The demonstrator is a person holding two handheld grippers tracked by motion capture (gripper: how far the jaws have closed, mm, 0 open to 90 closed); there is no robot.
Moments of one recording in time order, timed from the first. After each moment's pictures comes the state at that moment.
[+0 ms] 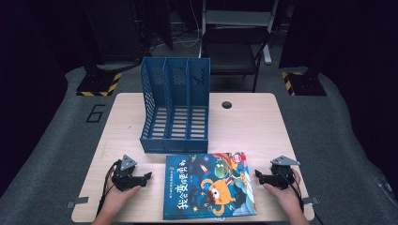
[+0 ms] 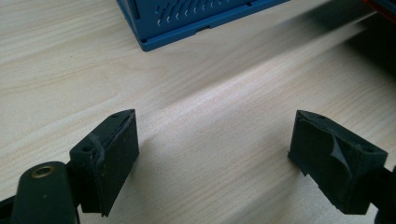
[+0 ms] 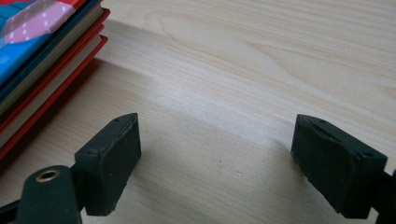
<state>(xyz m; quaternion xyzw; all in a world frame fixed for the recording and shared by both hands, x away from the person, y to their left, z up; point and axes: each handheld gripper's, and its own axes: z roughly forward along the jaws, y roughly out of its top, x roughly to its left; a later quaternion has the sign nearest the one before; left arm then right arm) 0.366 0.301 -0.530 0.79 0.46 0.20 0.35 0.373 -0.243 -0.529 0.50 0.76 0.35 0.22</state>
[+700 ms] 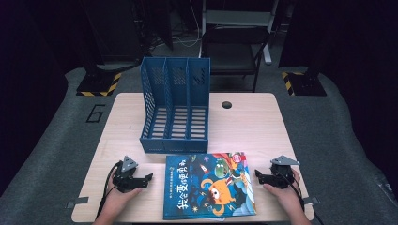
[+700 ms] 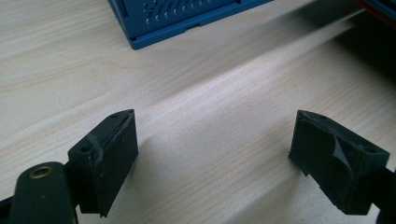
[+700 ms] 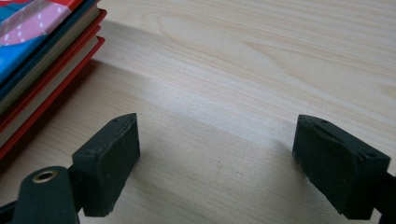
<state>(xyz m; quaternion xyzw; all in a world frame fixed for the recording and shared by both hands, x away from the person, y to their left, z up) 0.362 0.298 -0.531 0.79 0.45 0.20 0.35 0.374 -0.242 -0.529 0.51 0.76 0.34 0.22</state>
